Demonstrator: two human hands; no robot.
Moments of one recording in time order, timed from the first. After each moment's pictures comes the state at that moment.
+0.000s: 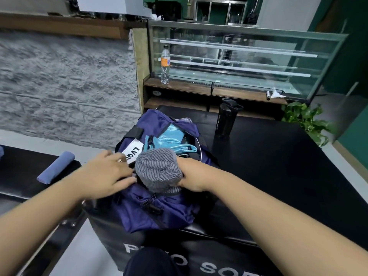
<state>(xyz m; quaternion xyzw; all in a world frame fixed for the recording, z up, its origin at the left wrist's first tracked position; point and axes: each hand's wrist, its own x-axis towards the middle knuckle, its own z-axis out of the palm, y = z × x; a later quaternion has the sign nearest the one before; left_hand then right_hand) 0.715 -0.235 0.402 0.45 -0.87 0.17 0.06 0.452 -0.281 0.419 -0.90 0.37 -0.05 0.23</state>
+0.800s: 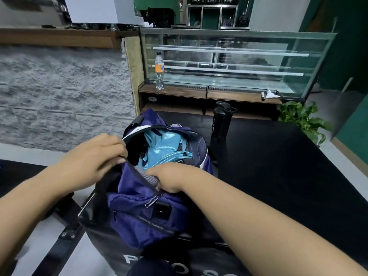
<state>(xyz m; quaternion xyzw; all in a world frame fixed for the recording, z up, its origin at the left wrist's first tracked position) 0.703 -0.241 0.468 0.39 -0.89 0.14 0.20 0.488 -0.284 0.436 -0.92 0.34 0.03 0.19</state>
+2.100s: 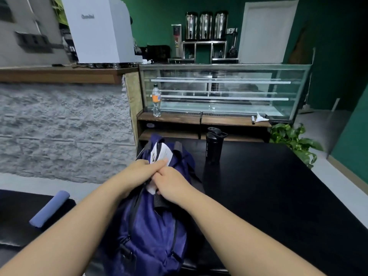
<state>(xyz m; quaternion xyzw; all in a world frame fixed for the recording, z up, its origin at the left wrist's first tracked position) 0.592 -0.268 0.491 0.64 -0.57 -0.40 0.32 0.474 -0.264 0.479 -0.74 0.47 -0.27 0.39</state>
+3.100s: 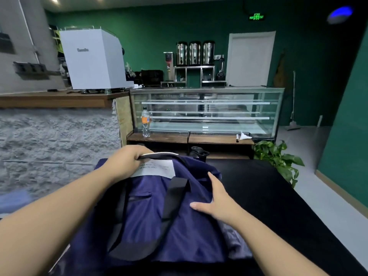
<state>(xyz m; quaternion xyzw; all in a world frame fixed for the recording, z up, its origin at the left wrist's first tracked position) 0.568 -0.288 0.558 0.54 -0.79 -0.03 0.28 0.295 -0.260 0.464 -0.70 0.56 -0.30 0.33</state>
